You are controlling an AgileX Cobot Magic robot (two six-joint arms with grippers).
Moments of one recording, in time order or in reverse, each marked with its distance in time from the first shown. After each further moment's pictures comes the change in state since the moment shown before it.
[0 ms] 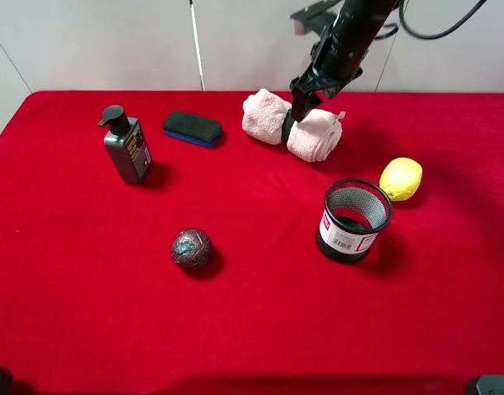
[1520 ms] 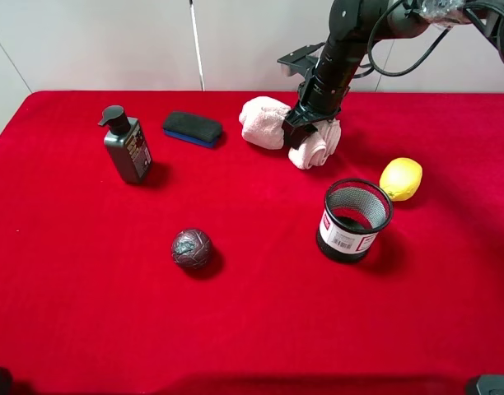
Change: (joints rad) left arm 0.000 0.000 0.000 0.001 0.000 0.000; right arm 0.016 0.125 -0.017 0.011 -0.014 -0.010
